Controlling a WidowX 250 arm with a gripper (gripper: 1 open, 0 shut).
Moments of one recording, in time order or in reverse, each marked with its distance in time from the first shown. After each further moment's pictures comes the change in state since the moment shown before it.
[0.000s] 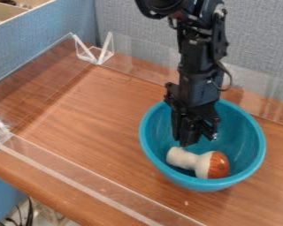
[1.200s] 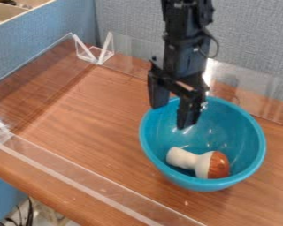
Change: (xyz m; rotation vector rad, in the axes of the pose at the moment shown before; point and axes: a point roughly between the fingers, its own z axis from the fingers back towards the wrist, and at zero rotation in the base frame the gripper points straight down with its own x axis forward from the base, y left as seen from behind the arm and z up) arm -0.013 0.020 0.042 0.004 0.013 0.087
